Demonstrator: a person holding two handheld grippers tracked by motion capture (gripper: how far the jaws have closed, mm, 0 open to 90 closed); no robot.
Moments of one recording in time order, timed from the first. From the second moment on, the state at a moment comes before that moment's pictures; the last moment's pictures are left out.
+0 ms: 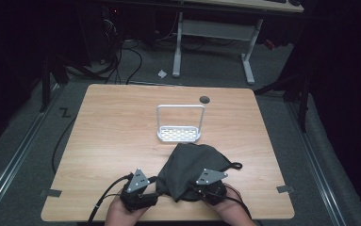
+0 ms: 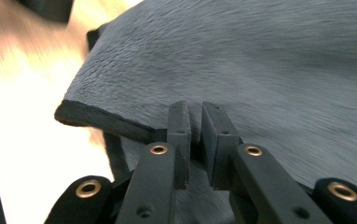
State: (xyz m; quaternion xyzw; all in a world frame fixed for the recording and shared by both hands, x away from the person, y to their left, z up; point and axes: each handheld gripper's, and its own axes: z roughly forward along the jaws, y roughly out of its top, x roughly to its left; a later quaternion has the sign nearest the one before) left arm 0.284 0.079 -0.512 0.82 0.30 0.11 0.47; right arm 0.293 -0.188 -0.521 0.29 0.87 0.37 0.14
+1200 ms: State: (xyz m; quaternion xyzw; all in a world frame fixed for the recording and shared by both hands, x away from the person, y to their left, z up) left arm 0.306 0.108 -0.509 0.78 0.38 0.16 0.46; right arm 0.285 -0.212 -0.527 0.33 0.87 0.34 0.15
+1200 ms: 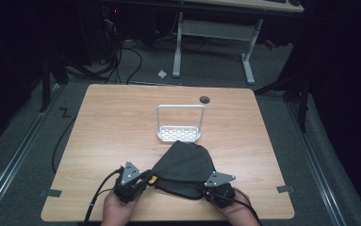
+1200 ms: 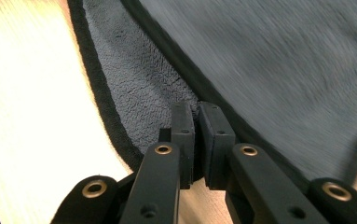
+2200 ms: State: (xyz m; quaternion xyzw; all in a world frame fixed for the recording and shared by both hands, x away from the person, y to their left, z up) left arm 0.321 0.143 -0.524 0.78 0.43 0.14 0.44; right arm 0.308 -0.275 -0.524 0.40 0.84 0.30 0.21
